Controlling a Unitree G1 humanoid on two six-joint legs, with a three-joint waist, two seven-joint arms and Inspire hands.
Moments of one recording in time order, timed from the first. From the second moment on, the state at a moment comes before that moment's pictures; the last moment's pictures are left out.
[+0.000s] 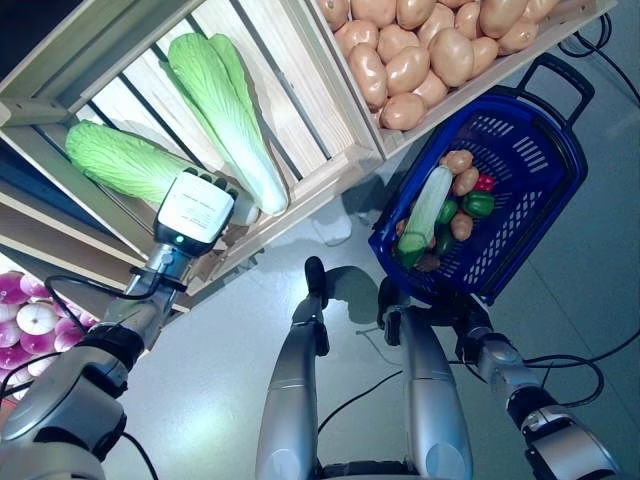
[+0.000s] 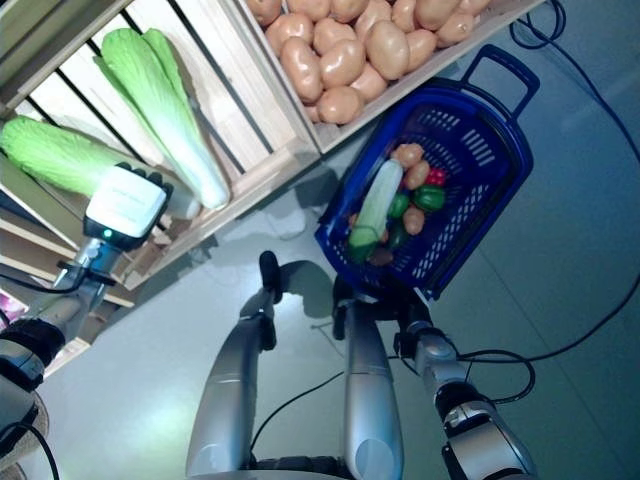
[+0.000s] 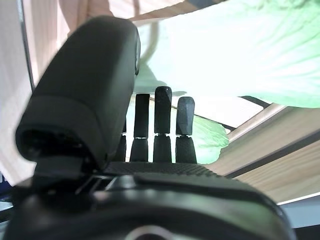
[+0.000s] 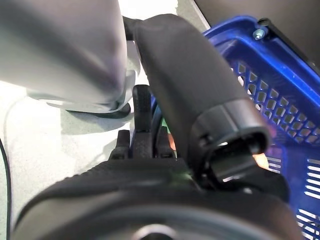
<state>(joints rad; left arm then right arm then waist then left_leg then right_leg) -0.68 0.88 -0.72 0.83 0.98 0.04 0.88 -0.41 -0.40 0.33 0.98 0.60 -0.16 0.03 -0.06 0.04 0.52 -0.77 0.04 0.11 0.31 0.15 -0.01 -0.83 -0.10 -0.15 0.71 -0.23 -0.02</state>
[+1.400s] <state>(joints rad) -0.51 0.79 -0.53 0.46 0.59 -0.02 0.94 -0.35 -0.33 0.34 1.00 0.64 -0.16 -0.03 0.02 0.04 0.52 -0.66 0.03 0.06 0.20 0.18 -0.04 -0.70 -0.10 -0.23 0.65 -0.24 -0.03</state>
